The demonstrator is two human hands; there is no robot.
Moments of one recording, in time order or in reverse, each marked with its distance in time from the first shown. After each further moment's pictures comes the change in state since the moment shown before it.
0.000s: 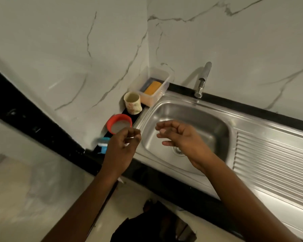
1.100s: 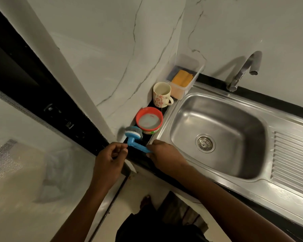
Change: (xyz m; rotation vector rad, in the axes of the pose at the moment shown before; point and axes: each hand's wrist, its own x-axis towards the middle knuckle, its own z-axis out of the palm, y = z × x) left_hand 0.000 -0.104 -0.132 0.084 0.111 -0.214; right_hand 0.093 0.104 0.164 -1.133 -0.212 -0.252
